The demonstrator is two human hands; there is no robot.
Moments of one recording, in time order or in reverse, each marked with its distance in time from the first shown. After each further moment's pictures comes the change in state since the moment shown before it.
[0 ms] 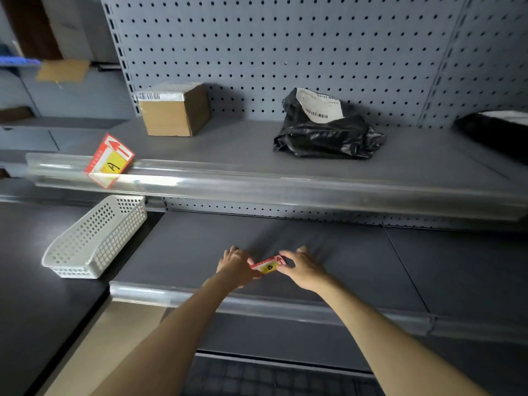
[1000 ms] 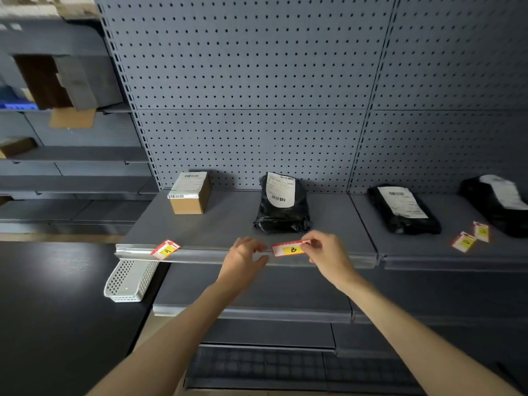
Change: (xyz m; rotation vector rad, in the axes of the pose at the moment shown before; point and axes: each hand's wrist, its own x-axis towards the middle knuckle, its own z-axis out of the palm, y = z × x) left_hand -0.186 0.178 -0.239 -0.225 0.279 0.333; right_hand -0.222 -0.116 -0.284 0.447 0.404 -0.106
